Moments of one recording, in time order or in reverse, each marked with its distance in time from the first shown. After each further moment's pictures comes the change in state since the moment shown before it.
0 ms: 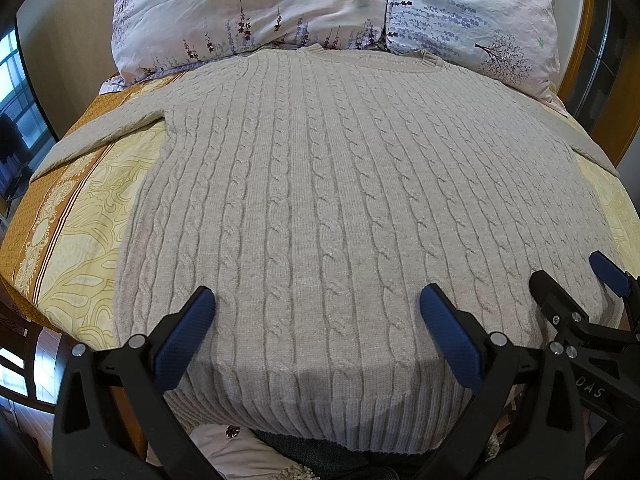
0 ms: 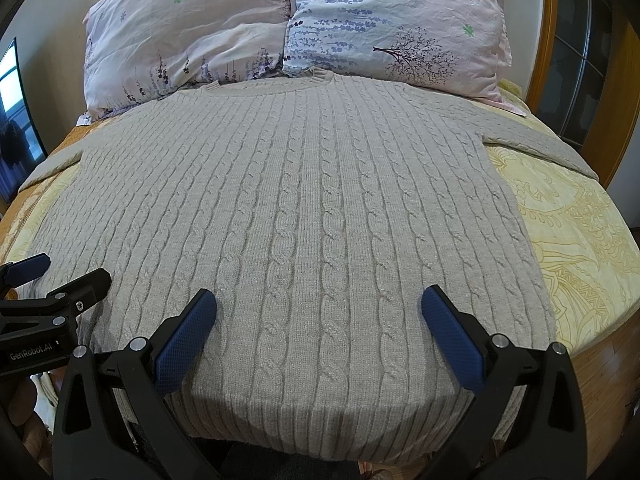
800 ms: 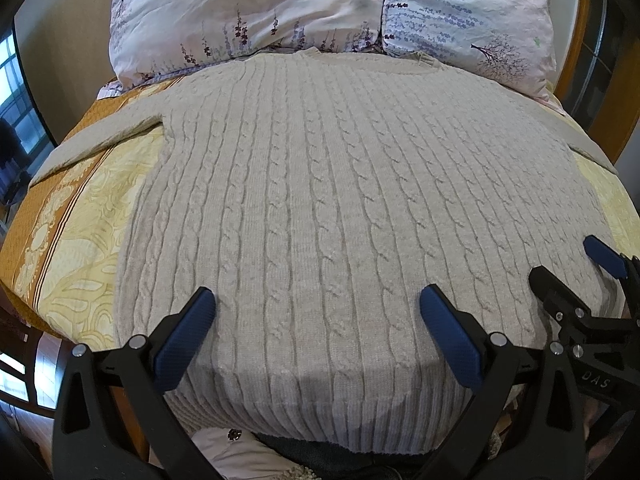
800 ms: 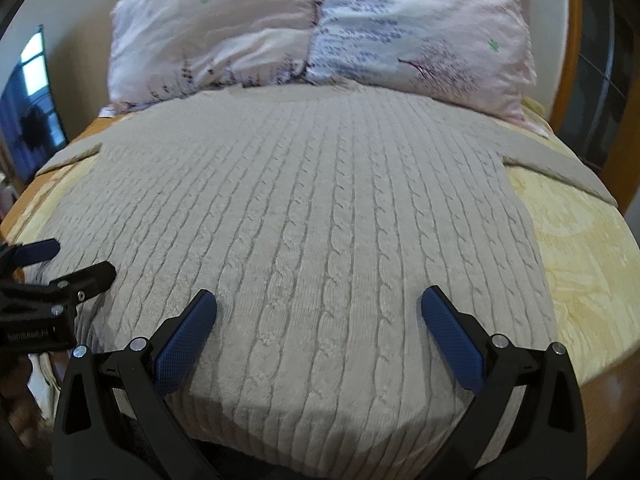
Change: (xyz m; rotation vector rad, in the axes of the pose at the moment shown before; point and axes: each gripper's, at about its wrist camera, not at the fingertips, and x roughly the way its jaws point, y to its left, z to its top) left arm -0.001 -0.003 0.001 0.012 -0.015 -0.004; right arm 0.004 -0.004 -0.001 -0.088 -0.050 0.091
